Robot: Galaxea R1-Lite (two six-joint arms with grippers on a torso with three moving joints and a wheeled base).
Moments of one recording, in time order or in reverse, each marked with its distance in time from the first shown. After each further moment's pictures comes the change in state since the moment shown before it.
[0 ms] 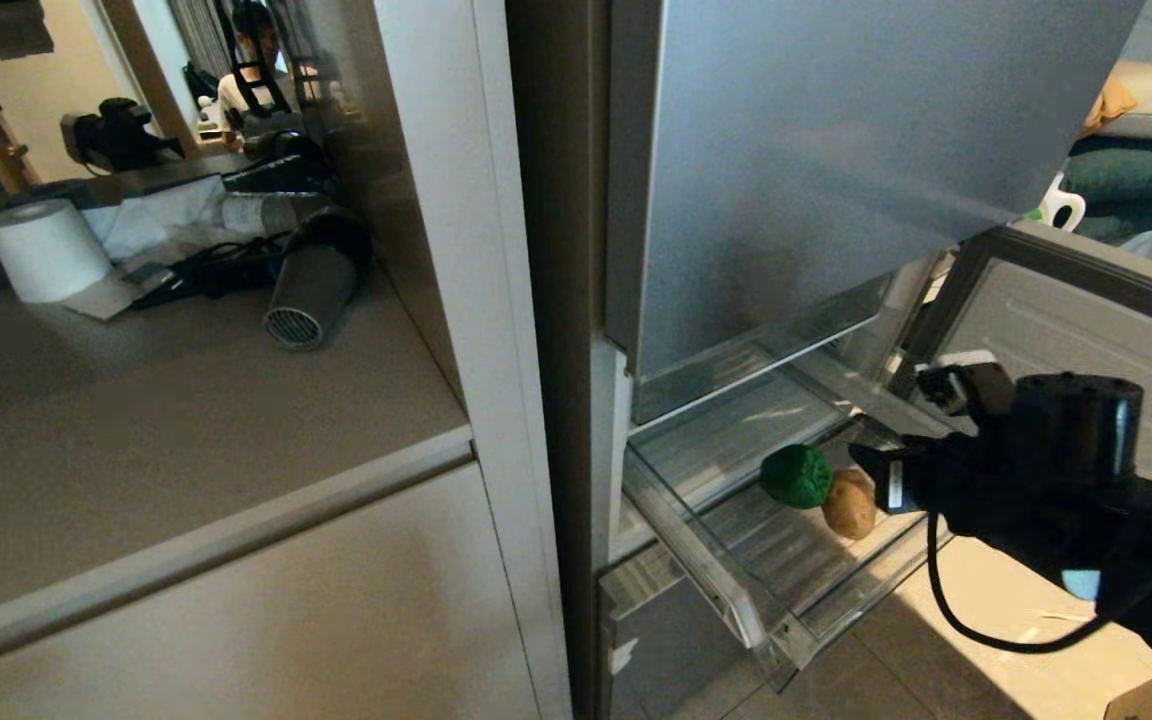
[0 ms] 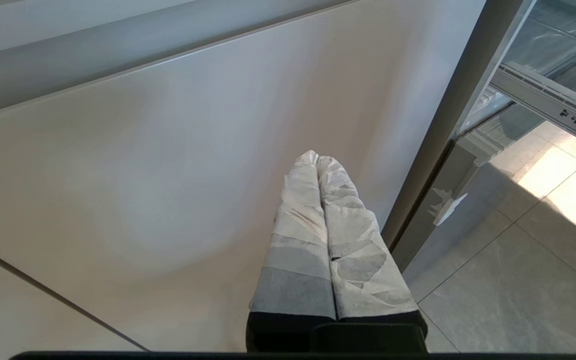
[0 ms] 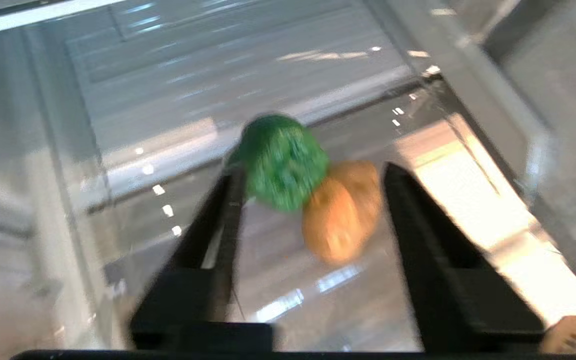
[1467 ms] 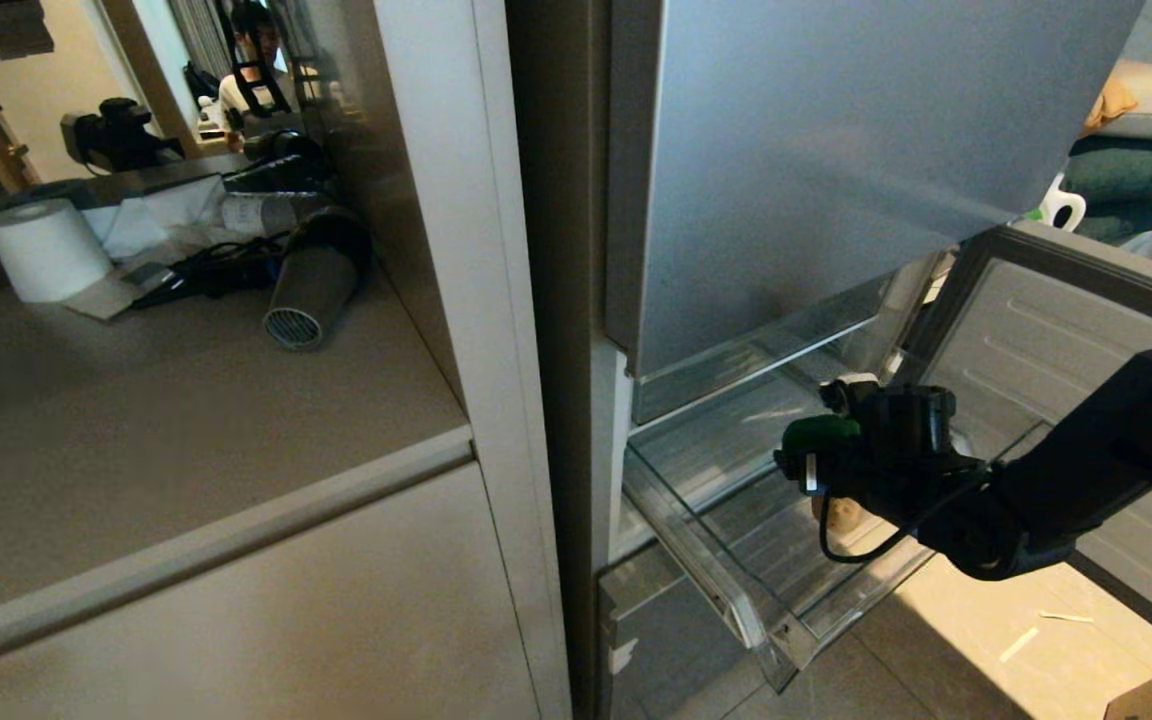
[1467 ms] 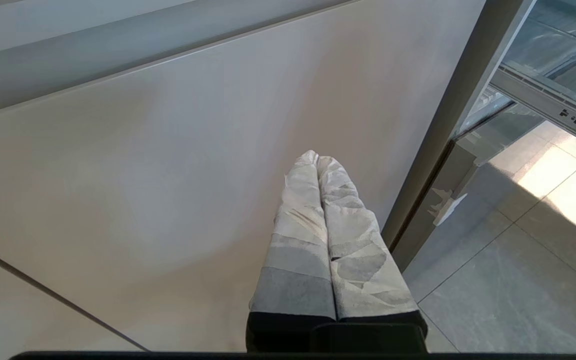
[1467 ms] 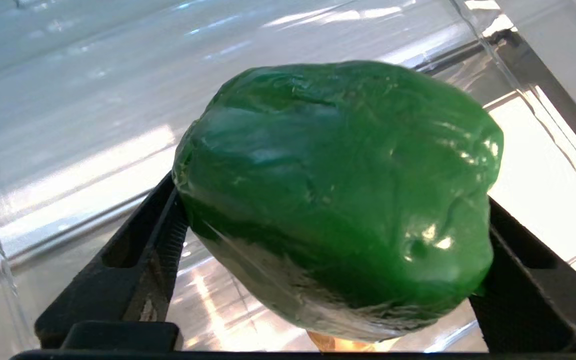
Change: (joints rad) left arm 0.000 0.000 0.000 0.000 0.000 0.000; right arm -0.047 0.464 -0.367 0.007 0.019 0.033
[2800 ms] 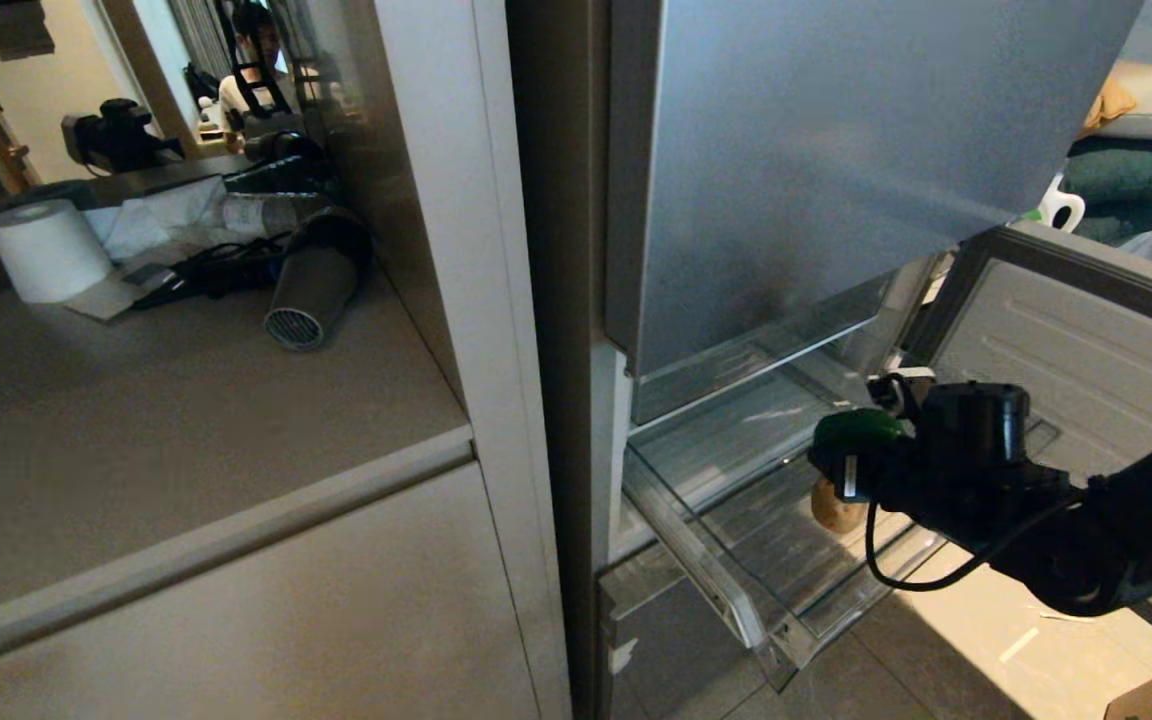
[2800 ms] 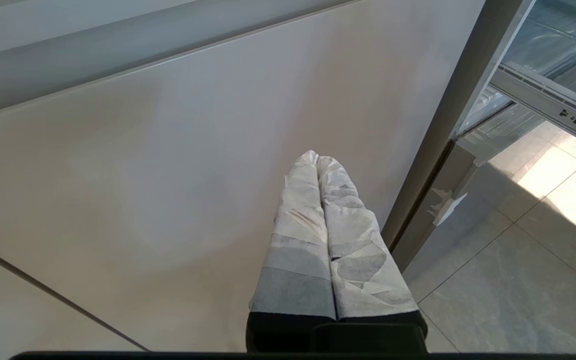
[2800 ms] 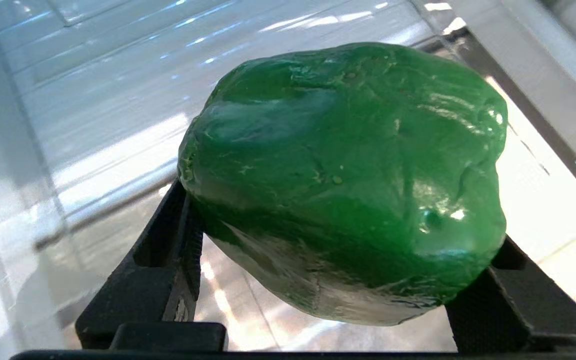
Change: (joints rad) left arm 0.000 0.000 0.000 0.000 0.000 0.000; right arm -0.005 -0.181 0.180 -0.023 0.001 0.046
